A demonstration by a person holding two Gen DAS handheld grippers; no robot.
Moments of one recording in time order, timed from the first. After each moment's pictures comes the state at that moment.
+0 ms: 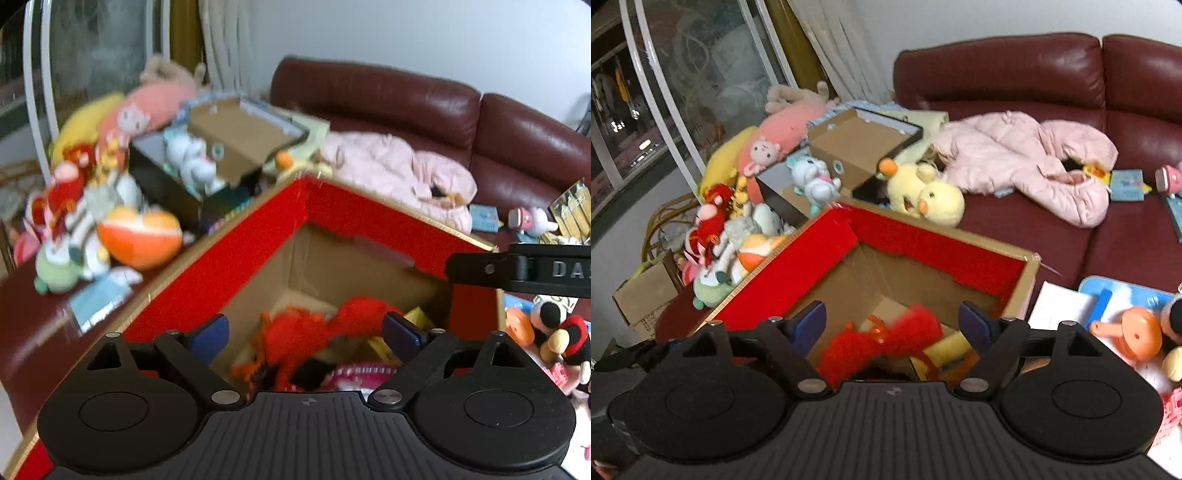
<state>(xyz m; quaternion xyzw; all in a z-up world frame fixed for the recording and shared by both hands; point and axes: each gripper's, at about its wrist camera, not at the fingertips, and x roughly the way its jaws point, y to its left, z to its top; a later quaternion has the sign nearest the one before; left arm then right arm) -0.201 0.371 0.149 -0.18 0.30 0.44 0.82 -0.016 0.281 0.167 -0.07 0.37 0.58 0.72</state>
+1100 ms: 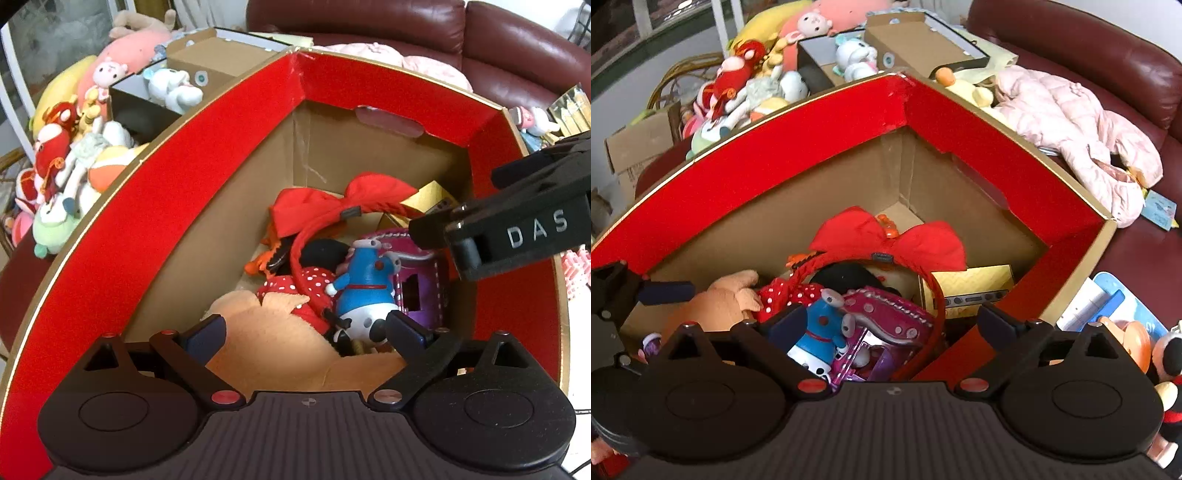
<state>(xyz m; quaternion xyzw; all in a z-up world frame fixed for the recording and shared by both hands) -0.229 0.348 0.087 -0.17 0.43 0.41 0.79 -0.074 0.315 0.126 -0.29 0.34 0.61 0.65</state>
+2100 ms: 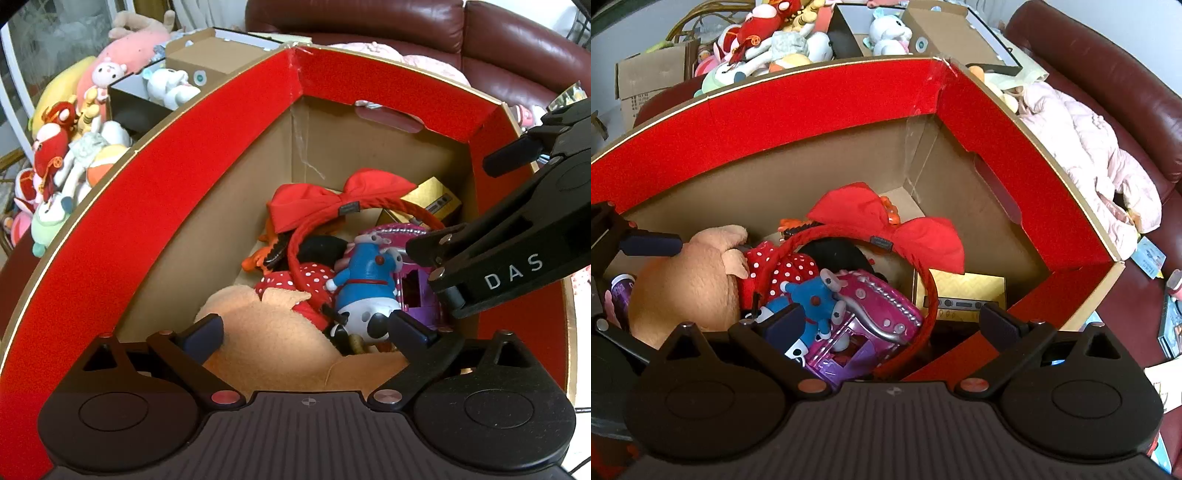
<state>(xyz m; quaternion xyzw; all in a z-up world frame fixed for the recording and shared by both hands) -0.228 0.346 0.080 -0.17 0.43 0.41 0.79 -0.091 0.326 0.115 -0.39 0.29 0.61 0.63</state>
